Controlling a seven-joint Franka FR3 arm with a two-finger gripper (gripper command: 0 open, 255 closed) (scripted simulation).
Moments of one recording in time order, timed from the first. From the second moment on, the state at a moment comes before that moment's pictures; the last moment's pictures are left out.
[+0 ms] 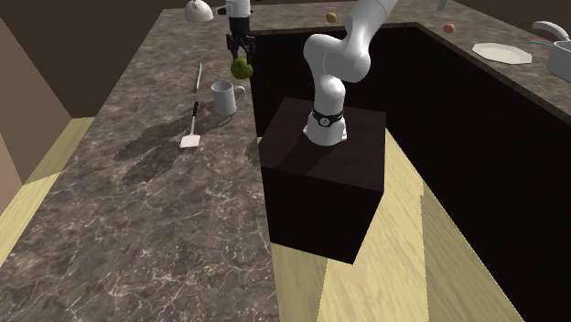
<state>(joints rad) -0.61 -0.92 -1.14 -2.49 -0.64 1.87 -0.90</state>
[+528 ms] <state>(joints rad) -0.60 -0.91 -1.20 -2.52 -0.68 1.93 -0.90</state>
